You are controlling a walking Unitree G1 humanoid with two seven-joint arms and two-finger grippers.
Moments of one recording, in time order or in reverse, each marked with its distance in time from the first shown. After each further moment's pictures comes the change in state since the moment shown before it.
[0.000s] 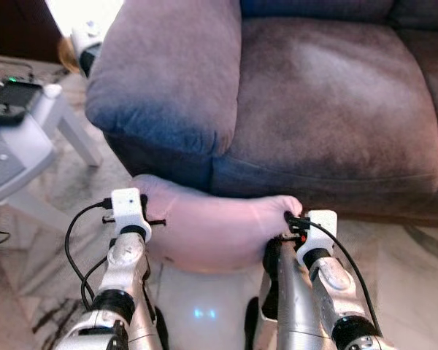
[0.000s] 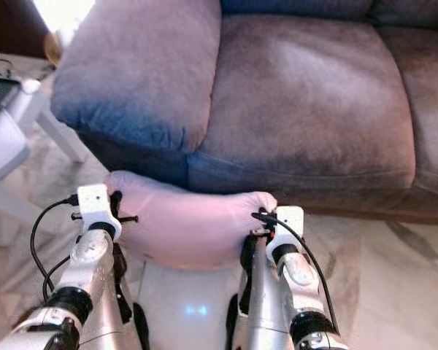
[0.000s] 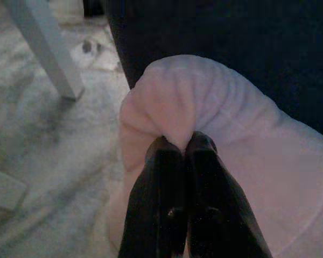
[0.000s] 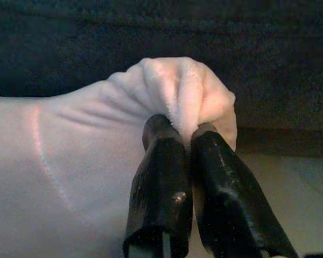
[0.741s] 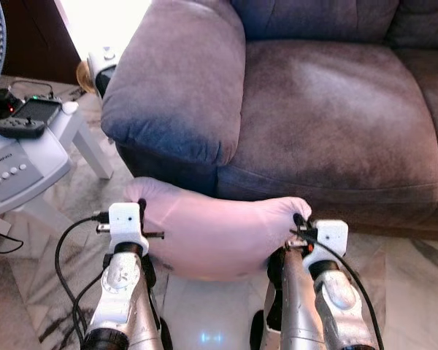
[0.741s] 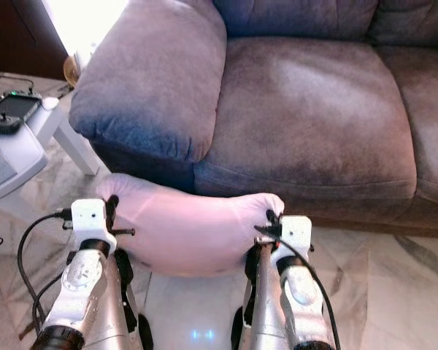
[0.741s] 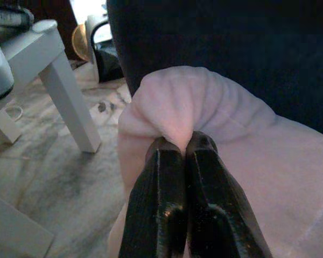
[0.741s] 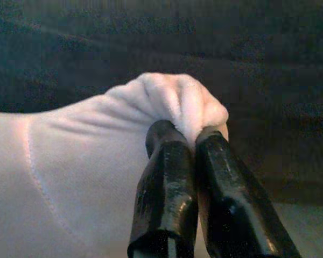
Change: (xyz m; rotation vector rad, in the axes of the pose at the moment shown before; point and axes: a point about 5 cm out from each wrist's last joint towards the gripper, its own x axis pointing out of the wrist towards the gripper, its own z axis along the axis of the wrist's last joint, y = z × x) left arm -0.033 0.003 0.009 0.066 -0.159 -0.026; right arm -0.019 0.003 0.009 -0.050 -0.102 -0.069
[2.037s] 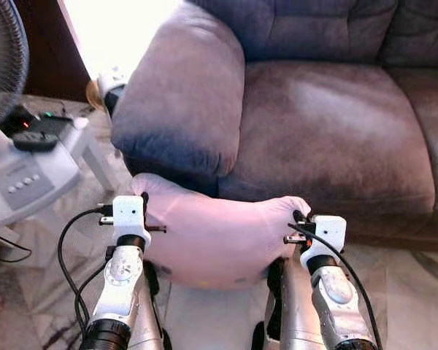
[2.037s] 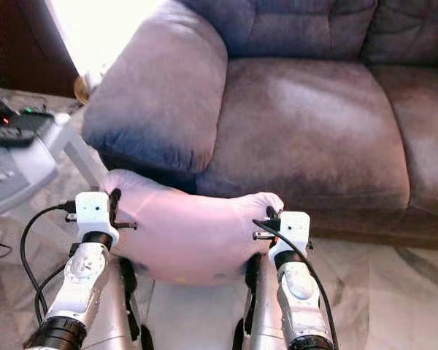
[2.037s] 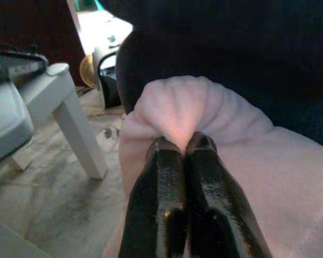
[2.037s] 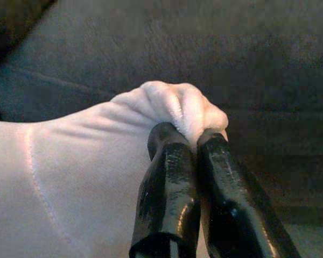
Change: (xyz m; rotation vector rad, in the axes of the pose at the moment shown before) left arm 0.004 -0.003 0.001 0.018 0.003 -0.010; right arm 0.000 0.003 0.000 0.009 0.017 -0.020
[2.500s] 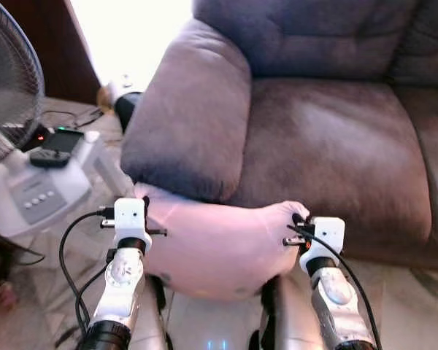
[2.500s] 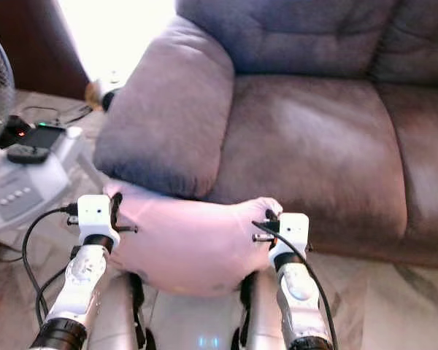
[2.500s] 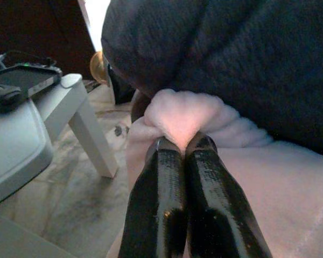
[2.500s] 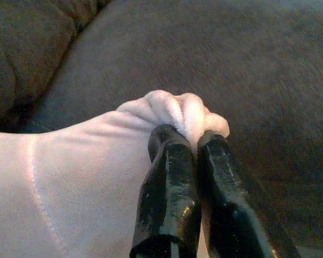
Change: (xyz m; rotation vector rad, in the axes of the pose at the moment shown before) left arm -0.002 -0.001 -0.005 0.004 0.024 -0.005; right arm -0.001 0.000 -0.004 0.003 0.028 0.000
